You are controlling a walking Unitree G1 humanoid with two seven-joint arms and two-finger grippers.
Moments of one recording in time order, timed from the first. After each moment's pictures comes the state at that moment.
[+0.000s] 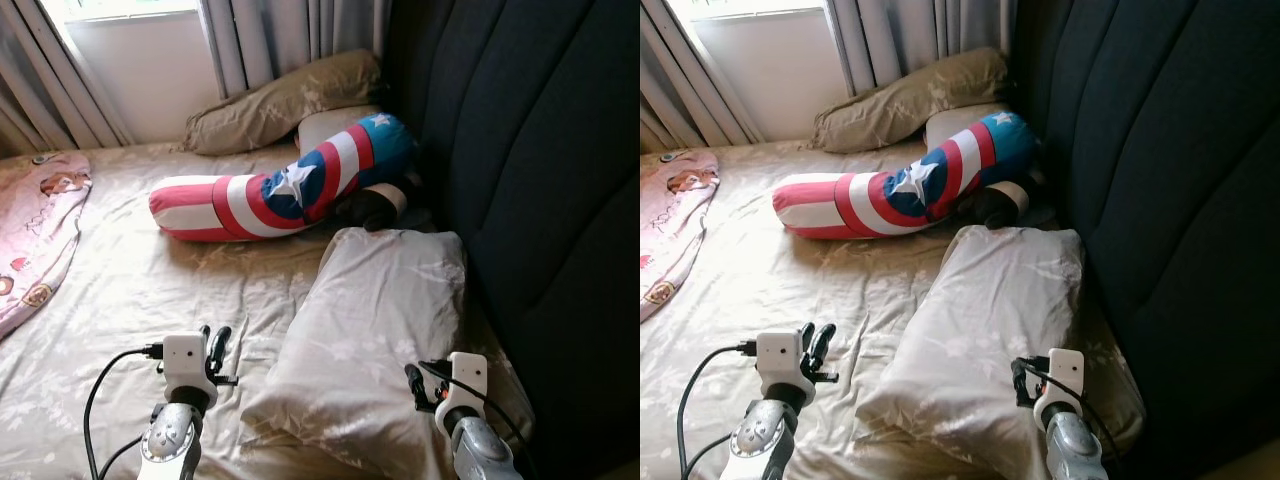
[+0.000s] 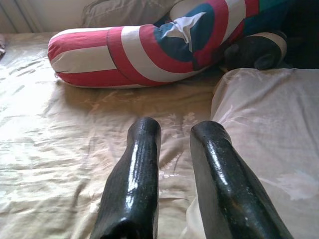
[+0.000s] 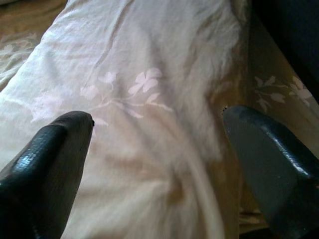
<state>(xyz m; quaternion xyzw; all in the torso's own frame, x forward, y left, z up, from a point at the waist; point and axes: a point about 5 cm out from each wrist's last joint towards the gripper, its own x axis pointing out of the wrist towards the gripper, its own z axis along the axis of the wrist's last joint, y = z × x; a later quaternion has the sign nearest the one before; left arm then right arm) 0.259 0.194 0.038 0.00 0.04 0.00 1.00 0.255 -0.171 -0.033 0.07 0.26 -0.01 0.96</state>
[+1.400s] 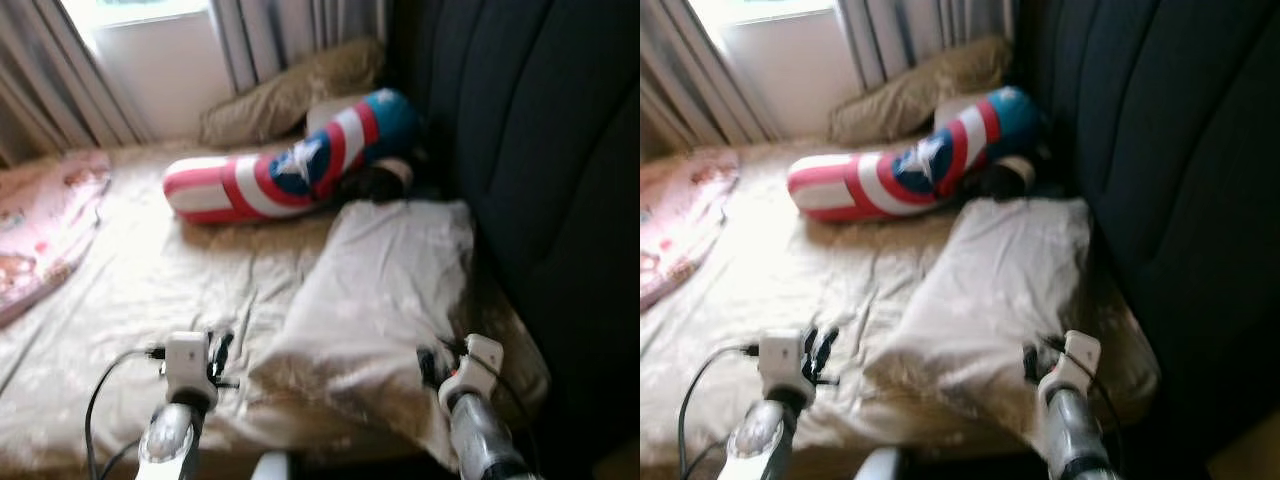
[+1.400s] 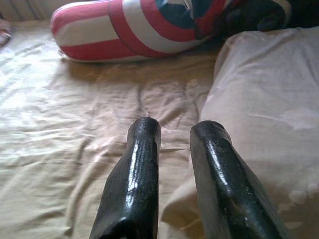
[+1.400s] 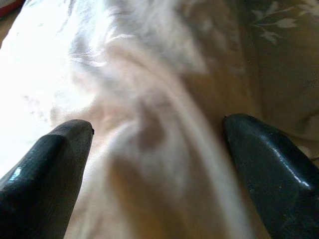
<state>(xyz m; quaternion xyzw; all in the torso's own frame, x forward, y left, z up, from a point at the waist) 0.258 0.194 0.039 0.01 0.05 -0.02 1.00 0.282 -0.168 -0.016 0.17 0.25 -0.08 0.95</state>
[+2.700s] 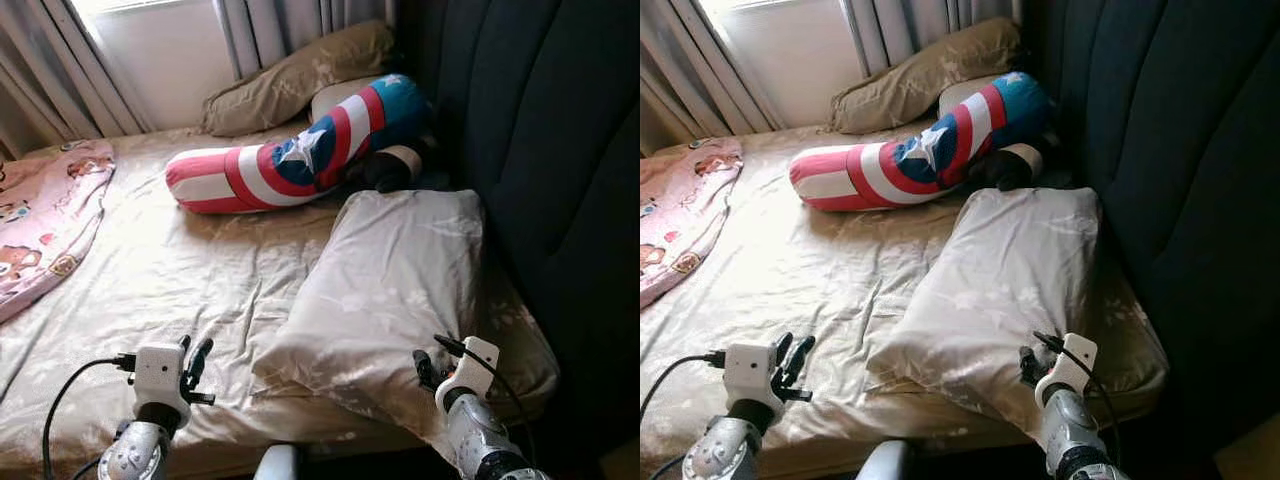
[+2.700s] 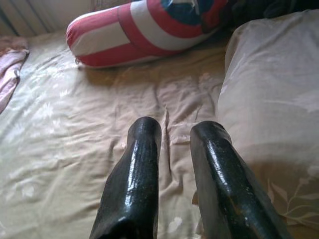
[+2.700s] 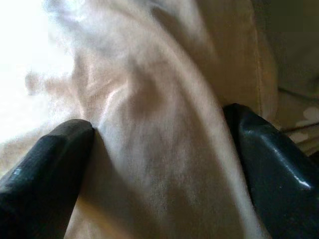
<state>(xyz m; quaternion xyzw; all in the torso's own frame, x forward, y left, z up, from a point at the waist) 0.227 0.216 0.066 0.05 0.04 -0.03 1.00 0.277 -0.169 -0.024 0.18 0.30 -0.09 0.93</state>
